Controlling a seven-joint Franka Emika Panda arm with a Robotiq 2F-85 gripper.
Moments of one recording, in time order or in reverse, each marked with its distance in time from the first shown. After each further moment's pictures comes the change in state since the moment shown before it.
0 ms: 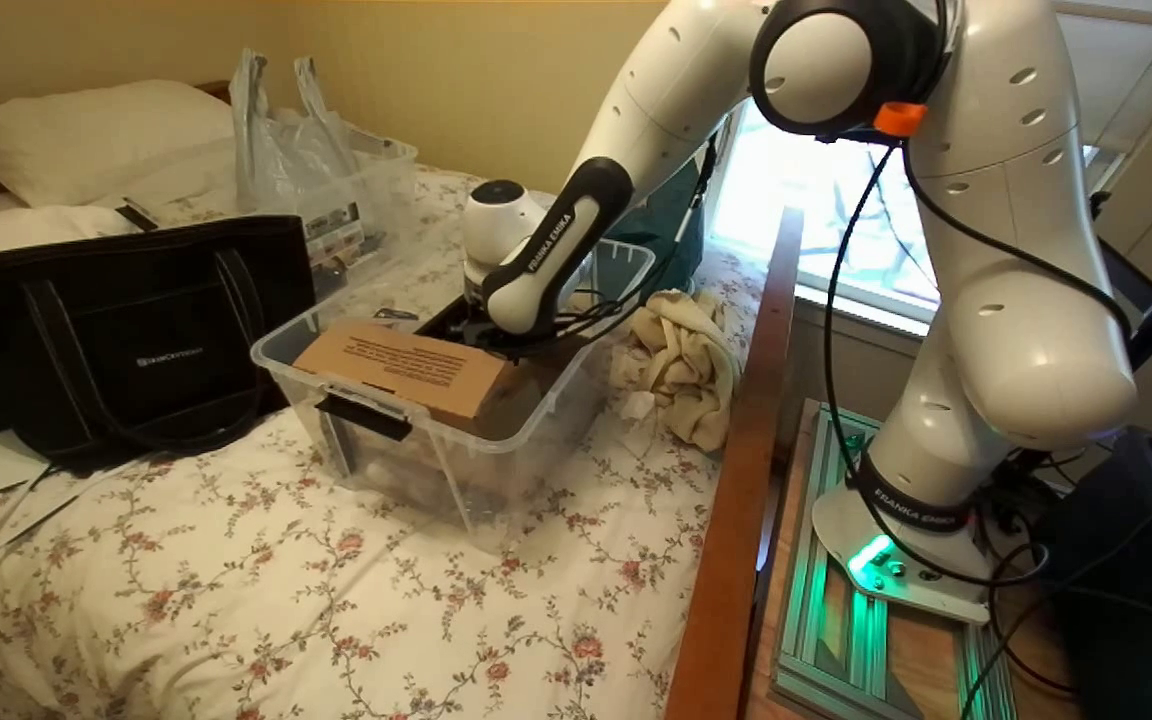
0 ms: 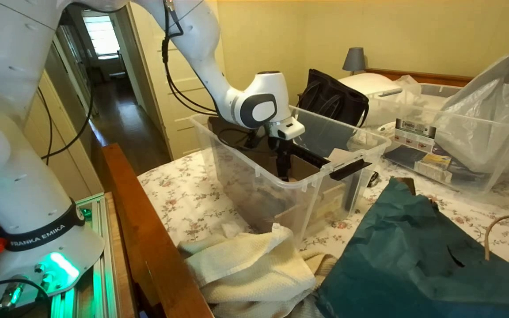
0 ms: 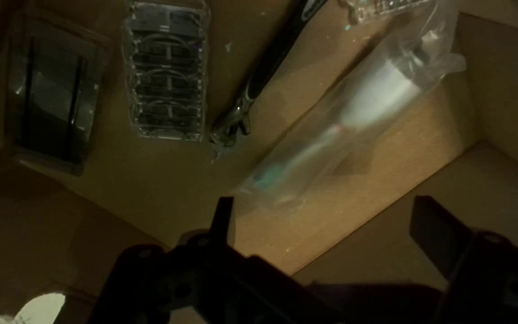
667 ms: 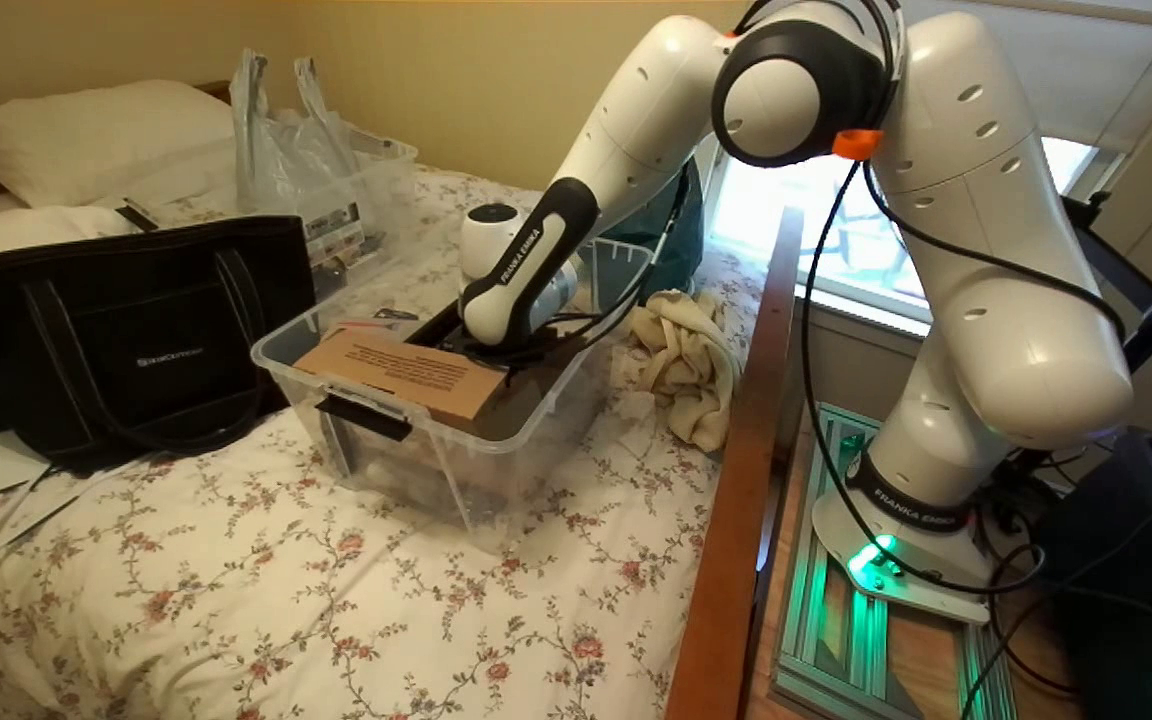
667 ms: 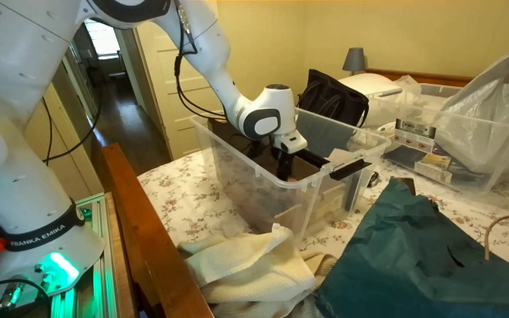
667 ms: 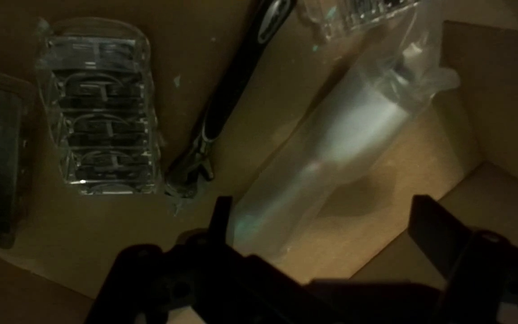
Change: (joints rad) arm -0.029 0.117 0.041 0.095 0.183 -0.007 -0.091
